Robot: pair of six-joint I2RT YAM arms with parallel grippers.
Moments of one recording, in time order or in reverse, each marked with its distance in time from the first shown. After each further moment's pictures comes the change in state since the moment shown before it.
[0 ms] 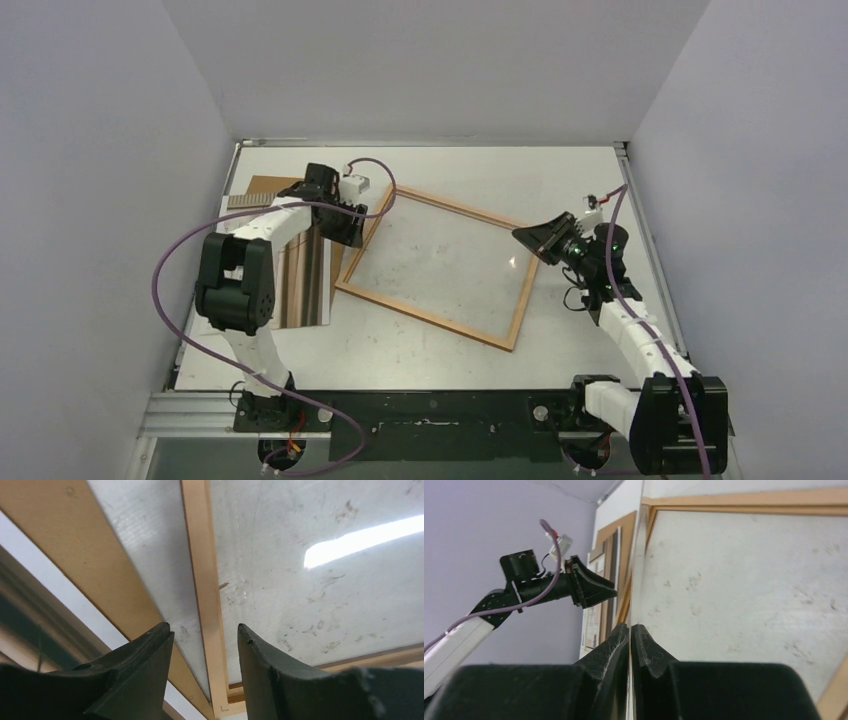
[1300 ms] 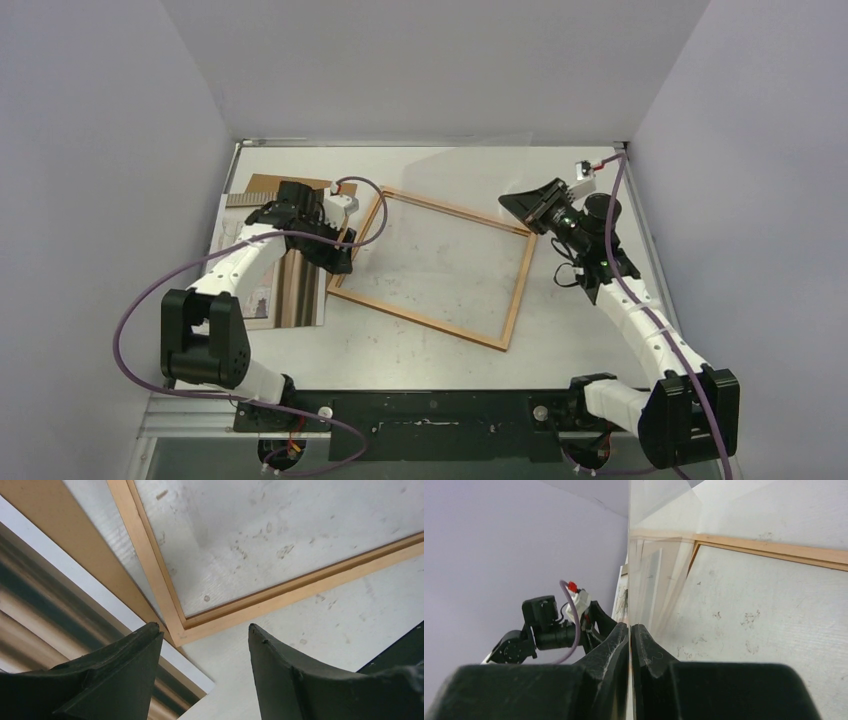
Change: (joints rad) left arm 0.085 -0.336 -0.156 -0.179 0.191 0.119; right arm 0.161 0.028 0.273 -0.047 0.116 0.074
